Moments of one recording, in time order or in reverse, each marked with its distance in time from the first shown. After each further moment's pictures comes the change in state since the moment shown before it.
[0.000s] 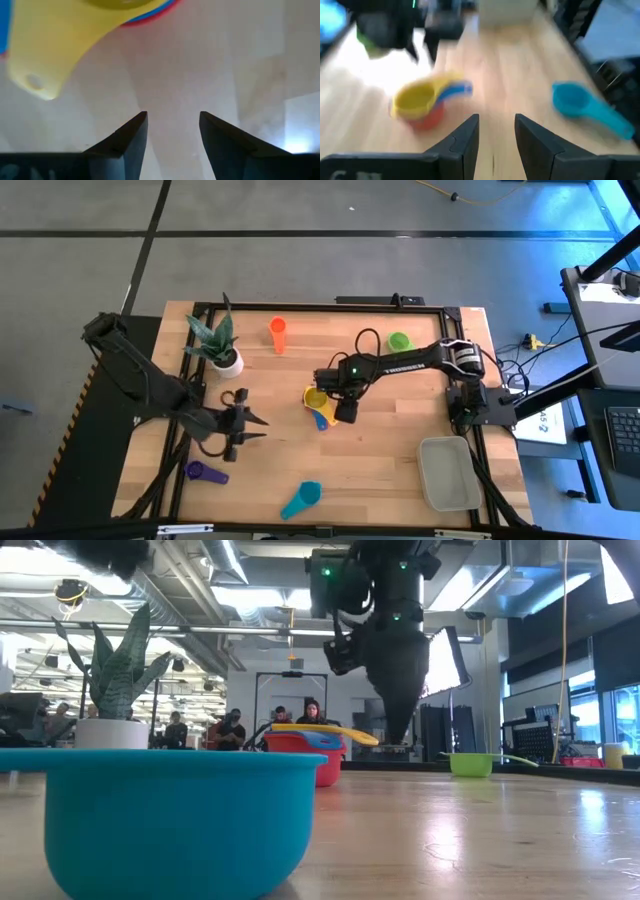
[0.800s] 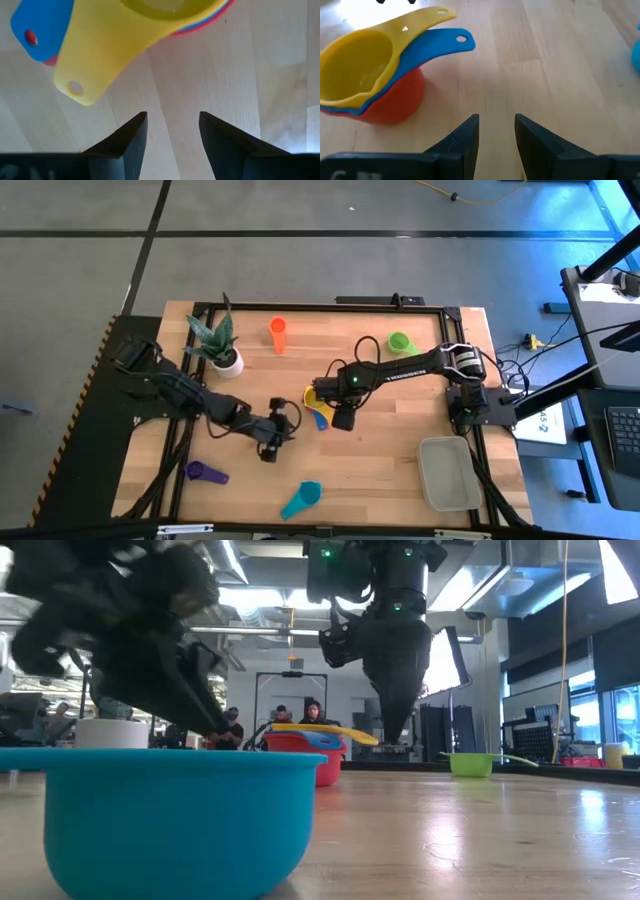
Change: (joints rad) left arm 0.267 0.553 0.000 0.386 0.249 0.143; right arm 0.054 0.001 0.000 0.050 0.008 0.055
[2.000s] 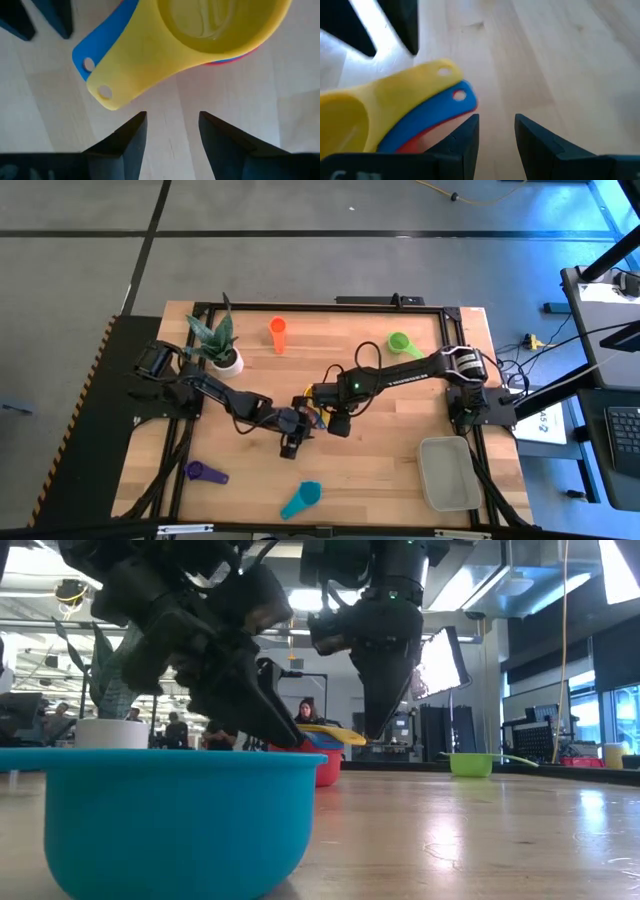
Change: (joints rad) left arm 0.117 0.189 0.158 0.092 0.156 0.131; right arm 0.042 -0.006 0.000 0.086 0.001 0.005
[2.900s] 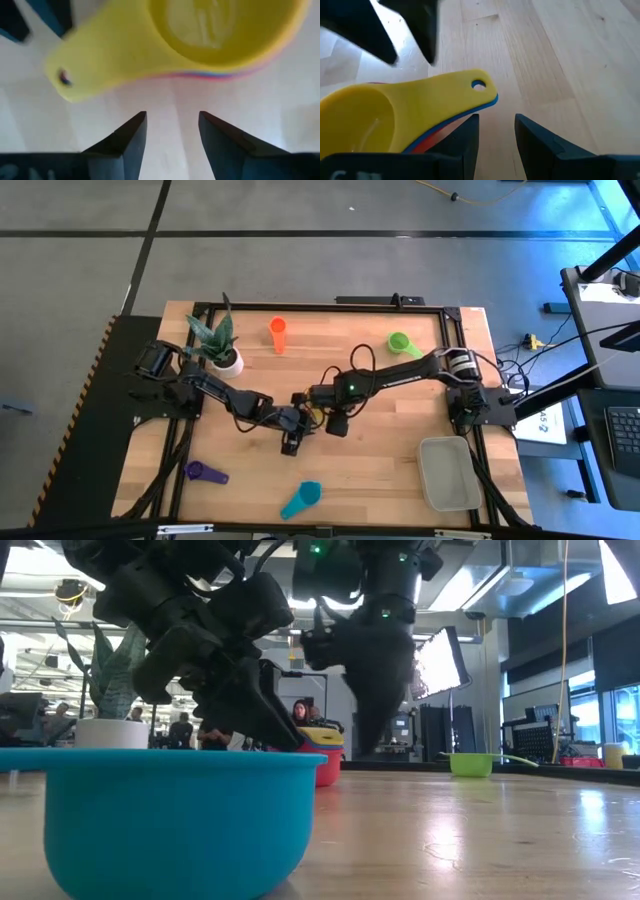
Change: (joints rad) left arm 0.018 0.000 -0.001 -0.022 -0.039 0.018; right arm -0.010 0.043 0.000 0.013 0.029 -0.015
